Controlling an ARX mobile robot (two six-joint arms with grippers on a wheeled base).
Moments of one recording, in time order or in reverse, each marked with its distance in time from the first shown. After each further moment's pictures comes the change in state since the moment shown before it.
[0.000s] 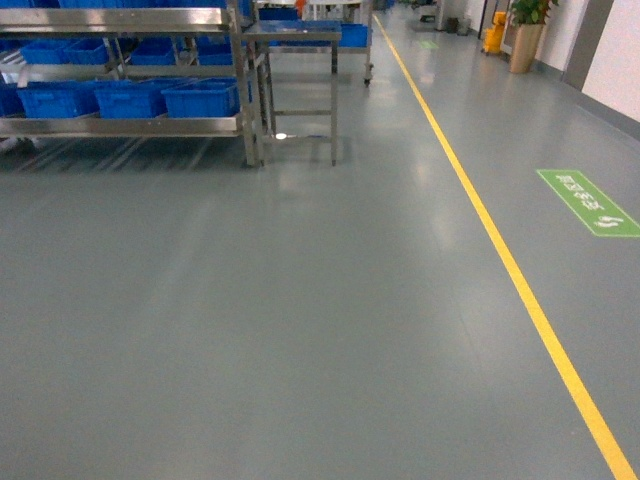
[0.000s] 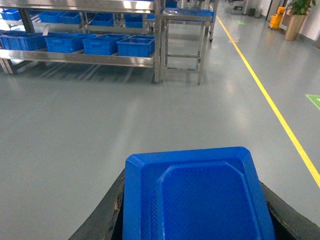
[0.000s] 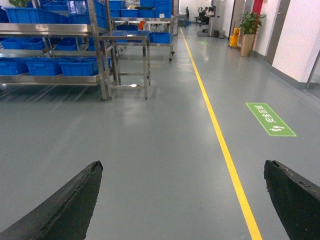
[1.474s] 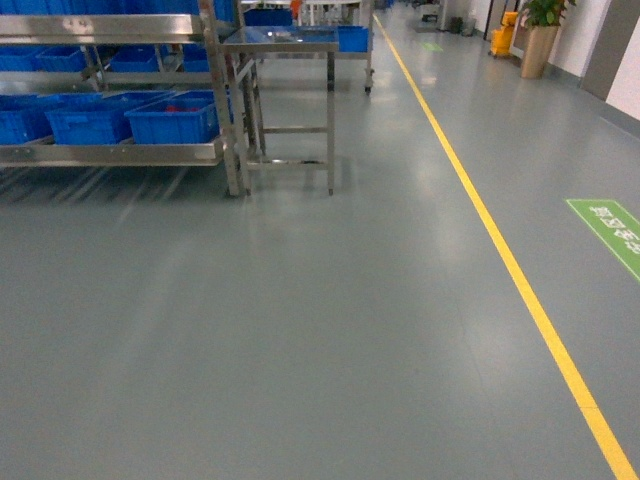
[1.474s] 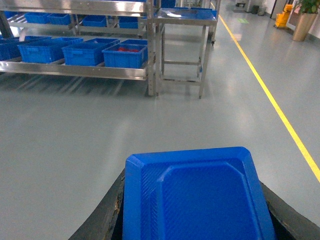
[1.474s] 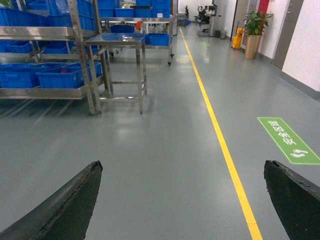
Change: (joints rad) left arm 0.000 0.006 0.000 -0.001 0.000 0.000; right arm 0.000 0.000 0.000 0.002 0.000 0.000
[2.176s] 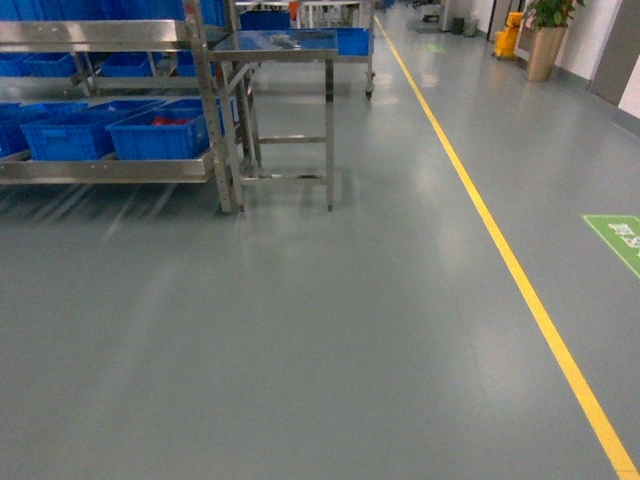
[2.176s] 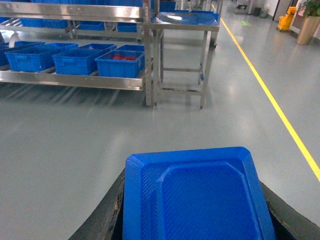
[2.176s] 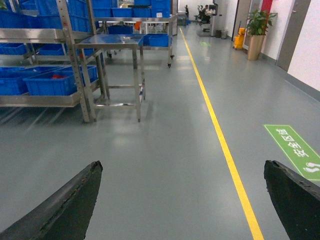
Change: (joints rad) left arm 0.000 -0.001 0.000 0.001 0.000 0.000; right arm 0.000 0.000 0.000 -0.002 0.000 0.000
